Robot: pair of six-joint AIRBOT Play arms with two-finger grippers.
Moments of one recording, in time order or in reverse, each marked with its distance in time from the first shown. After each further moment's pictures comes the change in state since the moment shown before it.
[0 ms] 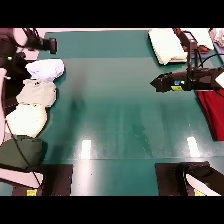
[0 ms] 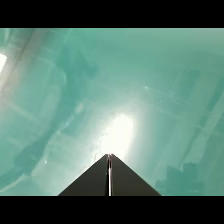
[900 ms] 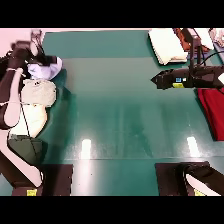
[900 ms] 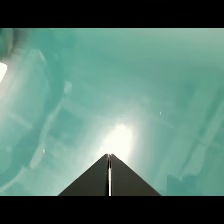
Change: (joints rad) left arm 0.099 -0.243 0.168 -0.004 -0.053 -0.072; right arm 0.000 0.002 0.034 0.000 -0.020 0.001
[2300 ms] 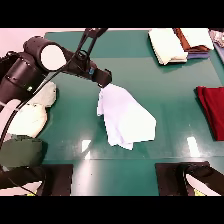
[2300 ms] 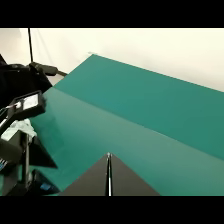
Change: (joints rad) left arm -0.590 0.507 -0.368 -0.319 -0.112 0.148; right arm 0.000 -0.002 0.529 -0.002 0.029 -0.073
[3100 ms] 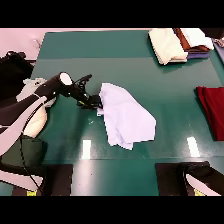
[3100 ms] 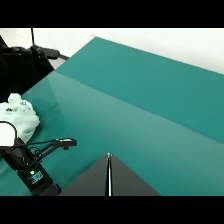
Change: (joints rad) left arm 0.241 -0.240 -0.389 -0.484 0.013 0.050; right arm -0.003 -0.004 0.000 0.001 0.065 0.000
